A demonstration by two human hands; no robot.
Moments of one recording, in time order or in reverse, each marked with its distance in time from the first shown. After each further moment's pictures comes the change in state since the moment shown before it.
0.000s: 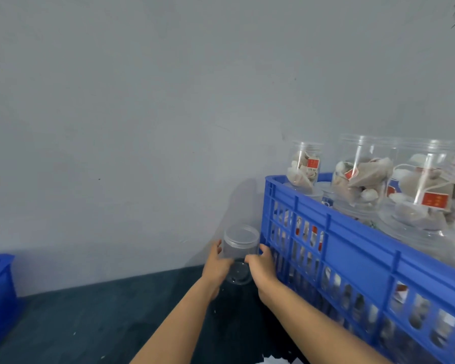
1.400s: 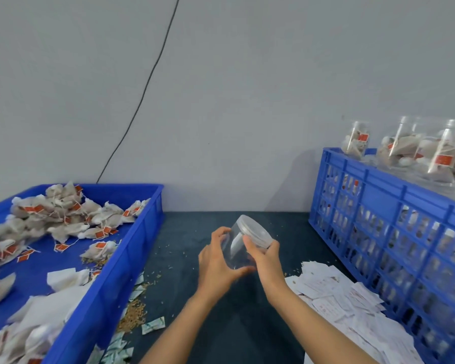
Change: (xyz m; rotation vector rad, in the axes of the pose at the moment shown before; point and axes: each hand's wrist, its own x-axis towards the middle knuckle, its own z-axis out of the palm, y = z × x) left_hand -0.283 -0.030 -0.126 0.485 0.364 0.375; right_hand -0.255 0.034 0.036 0.146 -0.322 -0.132
